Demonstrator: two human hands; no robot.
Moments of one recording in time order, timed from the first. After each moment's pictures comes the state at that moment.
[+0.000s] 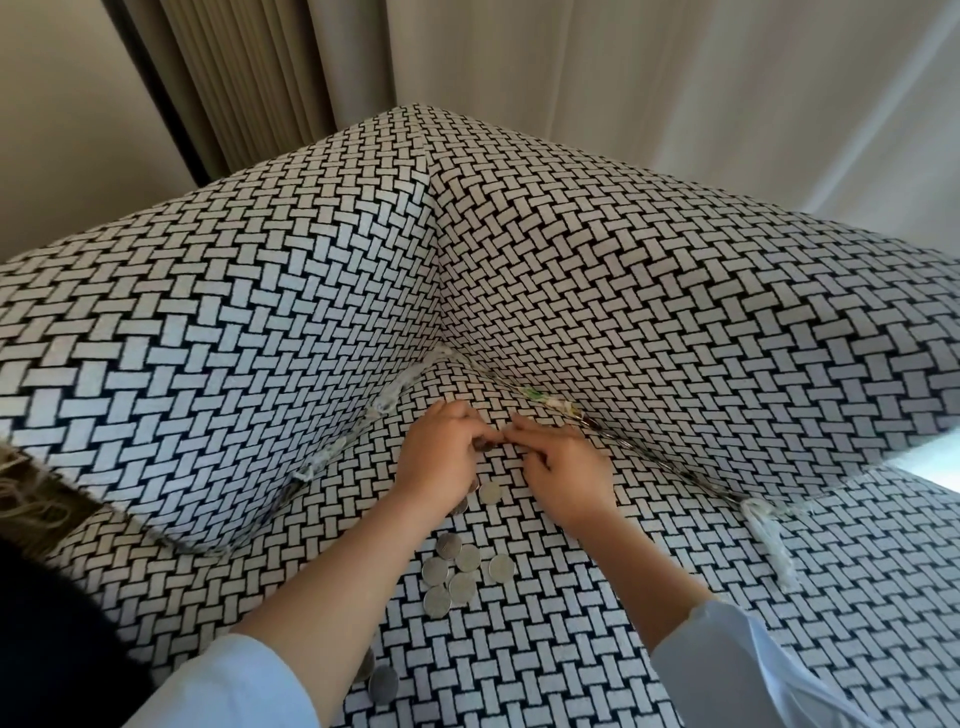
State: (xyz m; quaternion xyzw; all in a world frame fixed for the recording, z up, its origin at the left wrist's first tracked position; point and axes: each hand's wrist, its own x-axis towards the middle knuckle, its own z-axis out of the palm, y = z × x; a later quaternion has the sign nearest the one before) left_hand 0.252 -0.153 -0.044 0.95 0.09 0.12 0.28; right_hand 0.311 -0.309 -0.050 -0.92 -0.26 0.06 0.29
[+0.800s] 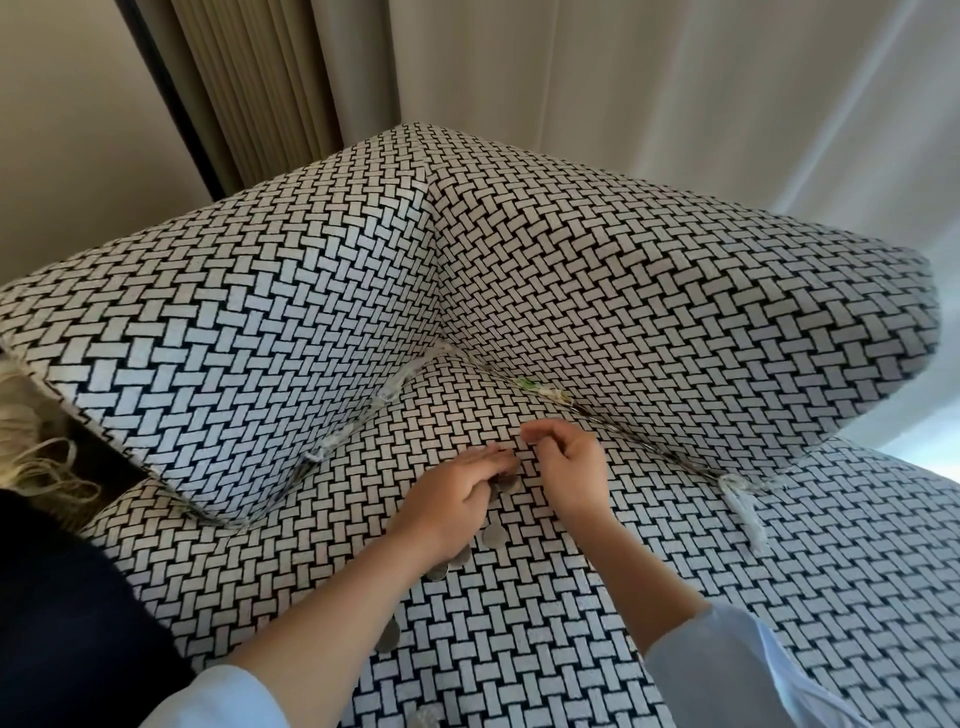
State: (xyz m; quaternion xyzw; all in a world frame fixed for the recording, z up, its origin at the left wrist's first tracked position) left_hand 0.196 -0.186 -0.050 0.92 0.05 0.03 0.38; right_hand 0.280 -0.324 -0.037 -0.82 -0.09 0.08 0.56
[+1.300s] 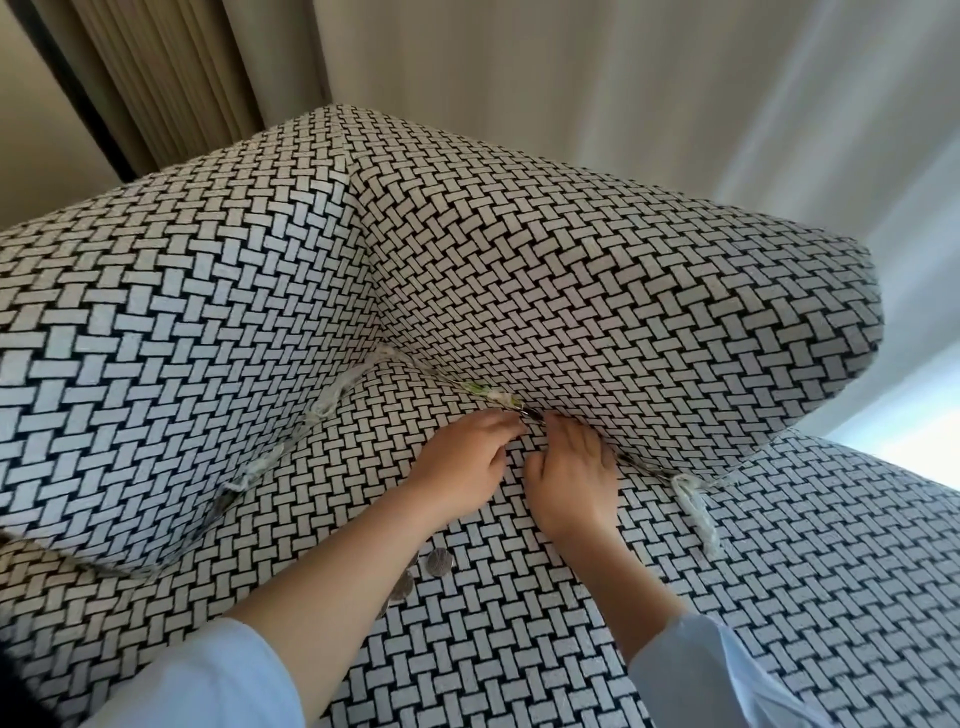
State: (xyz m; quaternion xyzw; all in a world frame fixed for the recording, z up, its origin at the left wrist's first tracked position) left_hand 0.282 -0.219 -0.039 0.97 -0.04 0.01 0.25; right_hand 0.311 -0.365 -0.064 -0.98 -0.13 -0.01 0.15
